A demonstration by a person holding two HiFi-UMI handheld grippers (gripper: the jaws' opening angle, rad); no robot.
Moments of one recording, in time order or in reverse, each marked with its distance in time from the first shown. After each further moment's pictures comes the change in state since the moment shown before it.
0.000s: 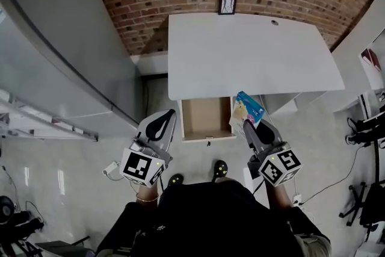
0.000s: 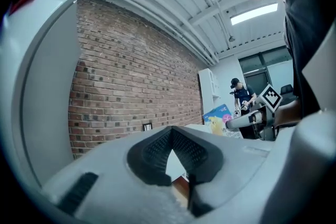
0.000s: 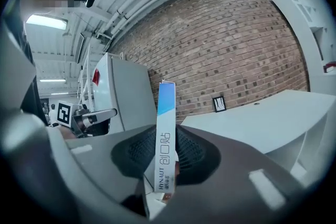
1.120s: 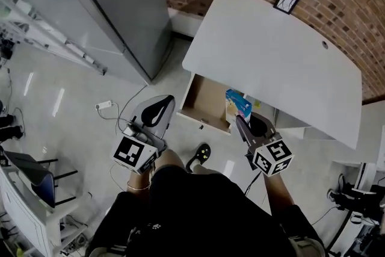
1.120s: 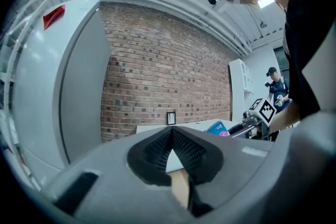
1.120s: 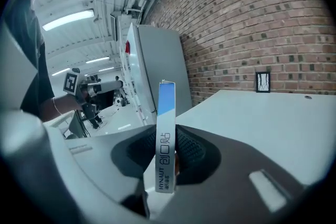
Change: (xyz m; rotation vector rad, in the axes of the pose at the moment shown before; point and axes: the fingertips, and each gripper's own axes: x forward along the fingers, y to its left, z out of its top) left arm 0.002 -0.017 -0.054 -0.115 0.085 0.359; right arm 0.066 -0.049 -0.082 -0.183 0.356 0.458
